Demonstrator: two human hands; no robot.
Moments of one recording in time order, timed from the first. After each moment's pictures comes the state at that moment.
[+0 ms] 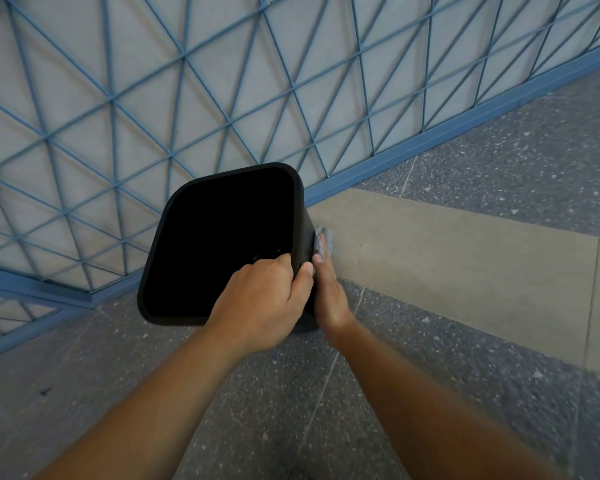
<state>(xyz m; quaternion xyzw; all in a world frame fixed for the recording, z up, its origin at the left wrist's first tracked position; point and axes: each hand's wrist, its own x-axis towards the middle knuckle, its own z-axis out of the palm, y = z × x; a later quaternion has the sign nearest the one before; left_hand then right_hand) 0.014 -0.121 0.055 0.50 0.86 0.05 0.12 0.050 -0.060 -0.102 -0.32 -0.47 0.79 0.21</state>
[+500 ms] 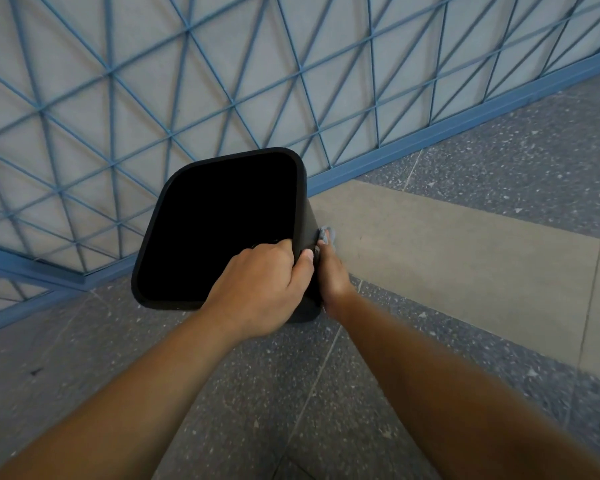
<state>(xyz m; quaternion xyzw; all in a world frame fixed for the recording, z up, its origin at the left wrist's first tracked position) 0.011 -0.121 0.051 0.50 0.86 0.04 0.12 0.039 -0.039 -0.117 -0.39 -0.38 0.83 0.12</state>
